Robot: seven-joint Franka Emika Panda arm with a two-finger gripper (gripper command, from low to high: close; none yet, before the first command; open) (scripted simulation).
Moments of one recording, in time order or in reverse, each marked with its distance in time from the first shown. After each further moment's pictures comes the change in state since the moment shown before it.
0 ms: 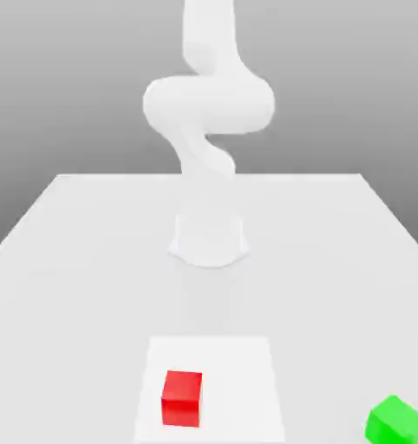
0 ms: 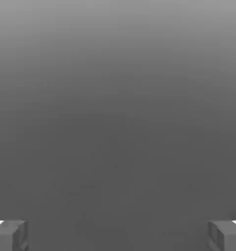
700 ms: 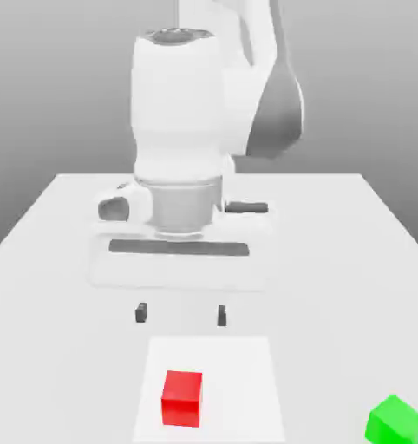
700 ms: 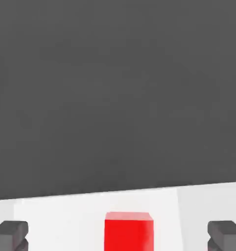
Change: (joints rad) arm -0.028 0.768 -0.035 -0.206 0.015 0.332 -0.013
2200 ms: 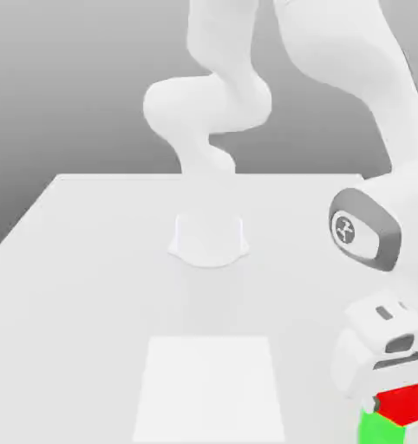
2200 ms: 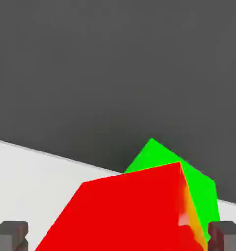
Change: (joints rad) arm 0.343 0.365 0.184 0.300 -0.139 -0.023 0.288
